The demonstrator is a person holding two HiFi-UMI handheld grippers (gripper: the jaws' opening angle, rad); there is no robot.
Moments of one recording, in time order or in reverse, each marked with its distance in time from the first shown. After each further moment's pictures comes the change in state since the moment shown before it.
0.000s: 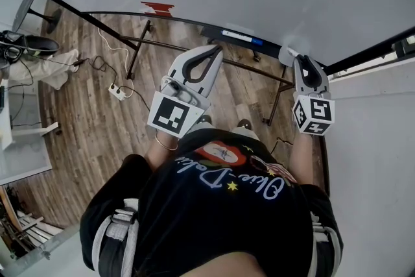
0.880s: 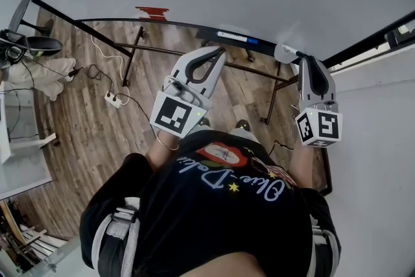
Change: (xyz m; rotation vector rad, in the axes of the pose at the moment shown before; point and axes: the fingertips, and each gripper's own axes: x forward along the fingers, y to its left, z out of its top) left arm 0.002 -0.009 0.004 -0.020 -0.032 -0.076; right arm -0.052 0.011 0.065 0.029 -0.183 -0.057
